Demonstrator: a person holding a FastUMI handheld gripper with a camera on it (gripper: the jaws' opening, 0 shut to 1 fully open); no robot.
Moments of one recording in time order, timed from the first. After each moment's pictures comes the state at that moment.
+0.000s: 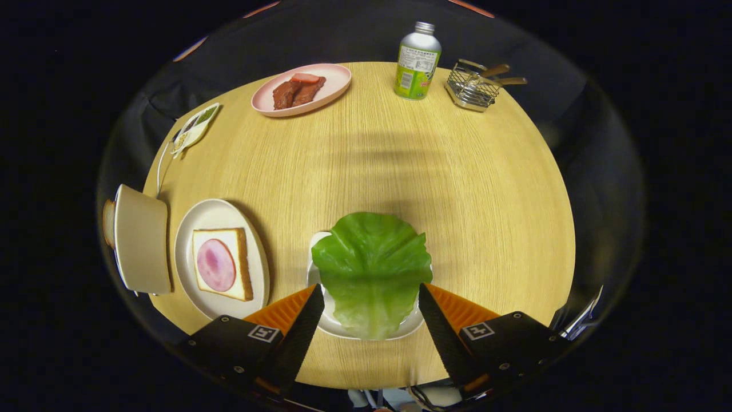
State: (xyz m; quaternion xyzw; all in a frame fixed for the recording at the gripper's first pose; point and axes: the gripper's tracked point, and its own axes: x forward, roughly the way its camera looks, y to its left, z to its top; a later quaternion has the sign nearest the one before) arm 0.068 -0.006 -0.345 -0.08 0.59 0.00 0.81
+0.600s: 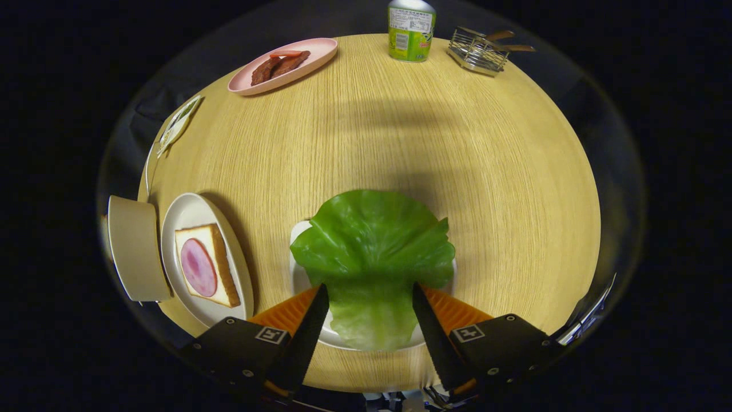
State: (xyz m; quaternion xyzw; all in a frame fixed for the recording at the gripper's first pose) arm 0.065 -0.005 -0.391 -0.04 0.63 0.00 0.78
